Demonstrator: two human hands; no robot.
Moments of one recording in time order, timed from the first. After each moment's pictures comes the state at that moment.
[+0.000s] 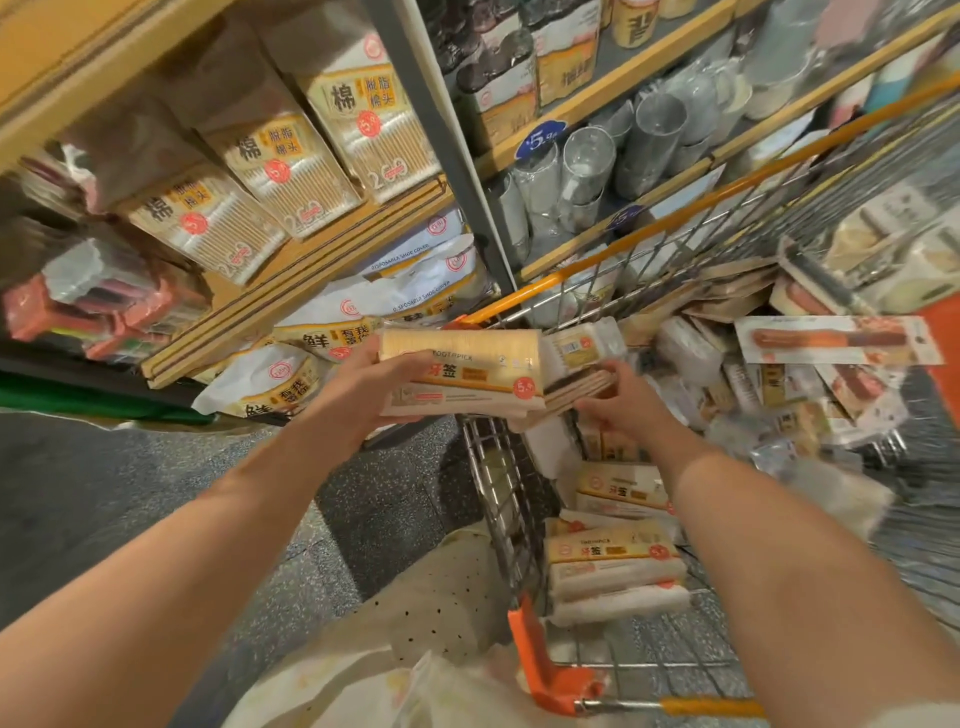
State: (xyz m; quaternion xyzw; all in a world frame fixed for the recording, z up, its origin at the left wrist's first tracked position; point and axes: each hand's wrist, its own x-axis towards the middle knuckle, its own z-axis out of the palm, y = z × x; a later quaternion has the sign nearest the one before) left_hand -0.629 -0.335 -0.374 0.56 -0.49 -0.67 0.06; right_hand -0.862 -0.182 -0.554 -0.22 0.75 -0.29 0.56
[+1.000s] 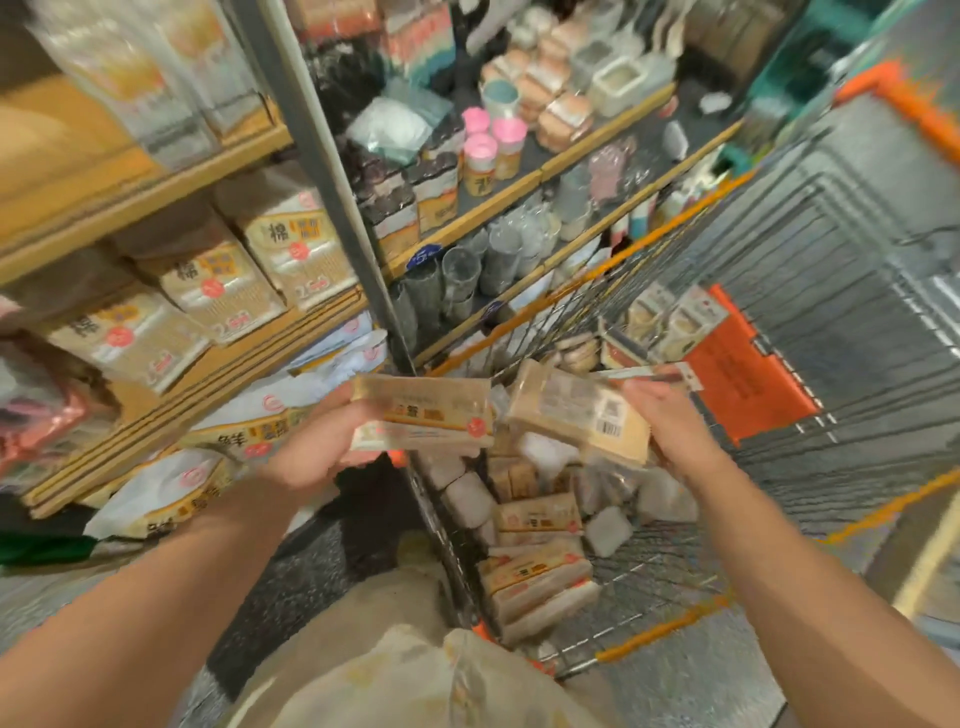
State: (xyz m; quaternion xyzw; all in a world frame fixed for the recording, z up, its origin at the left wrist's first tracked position) left_hand -0.634 -0.357 -0.350 0.43 -0.52 -0.74 0.00; right_hand -0.897 -0.118 -0.320 -0.16 0.82 -0.41 0.36
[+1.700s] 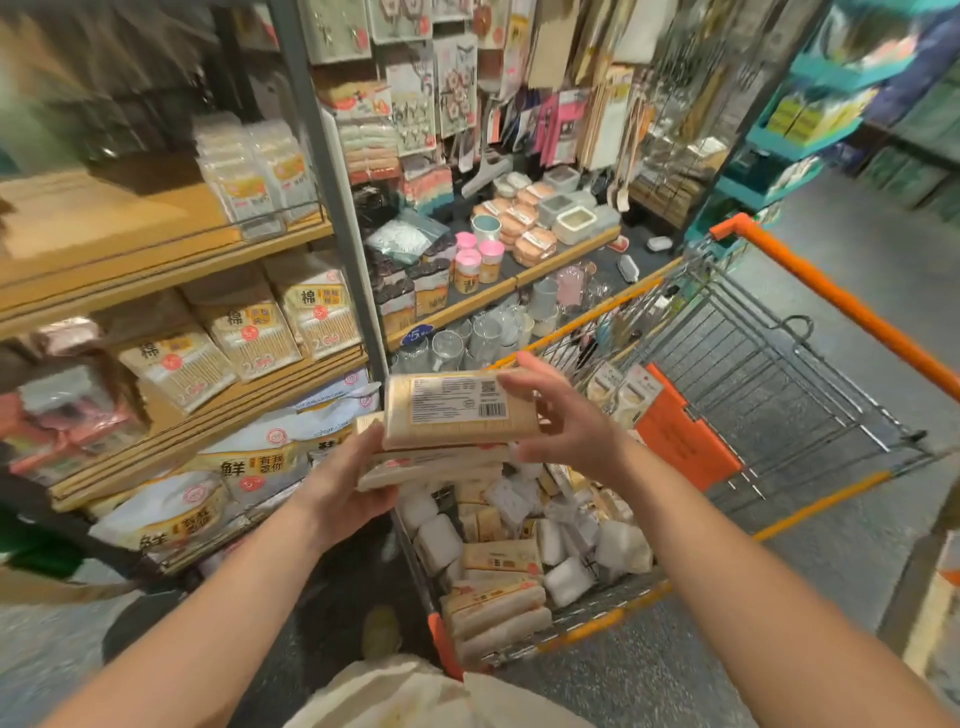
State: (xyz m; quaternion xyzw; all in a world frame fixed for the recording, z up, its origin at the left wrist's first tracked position) left_hand -0.611 -0.246 -0.270 0.36 -0.34 -0.86 0.13; right_hand -0.833 -0.105 -0.214 -0.48 0.67 -0.39 0.40
